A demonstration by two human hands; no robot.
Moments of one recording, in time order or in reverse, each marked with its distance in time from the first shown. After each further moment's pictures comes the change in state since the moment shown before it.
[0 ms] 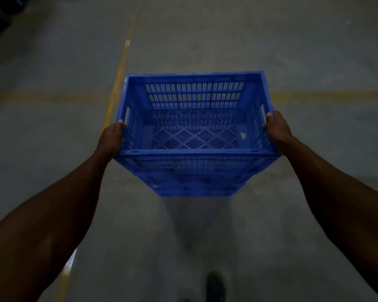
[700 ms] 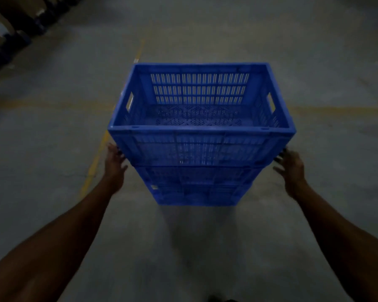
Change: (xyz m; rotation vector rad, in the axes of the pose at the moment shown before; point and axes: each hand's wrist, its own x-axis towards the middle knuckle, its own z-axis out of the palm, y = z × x) left_hand -0.097 -0.099 0.070 -0.841 0.015 -0.148; right_hand -0.106 0.132 0.045 0.775 0.055 0.110
